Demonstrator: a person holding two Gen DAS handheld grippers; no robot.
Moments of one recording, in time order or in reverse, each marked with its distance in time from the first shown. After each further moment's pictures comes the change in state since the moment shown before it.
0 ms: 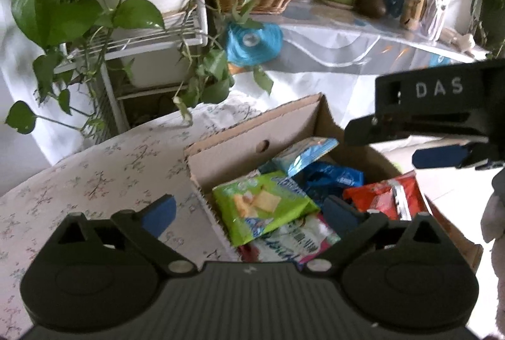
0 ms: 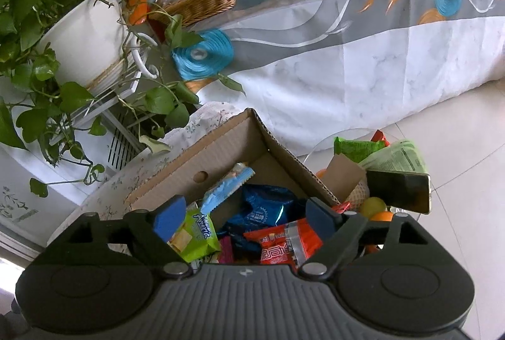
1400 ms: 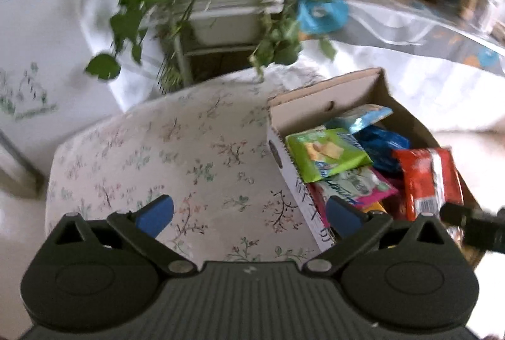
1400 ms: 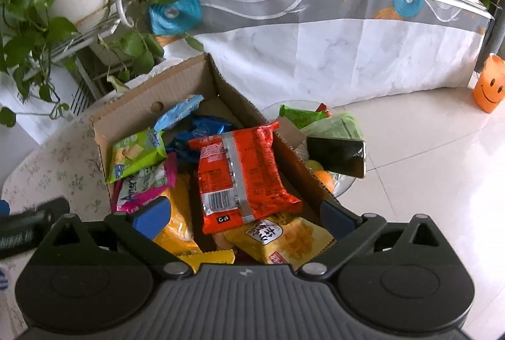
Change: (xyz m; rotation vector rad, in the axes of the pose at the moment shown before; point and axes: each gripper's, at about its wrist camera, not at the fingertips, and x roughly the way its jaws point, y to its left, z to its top) left arm -0.042 0.031 -0.009 -0.128 0.171 0.185; right arm -0.040 -0.009 -0.058 -0.127 0.066 -0.201
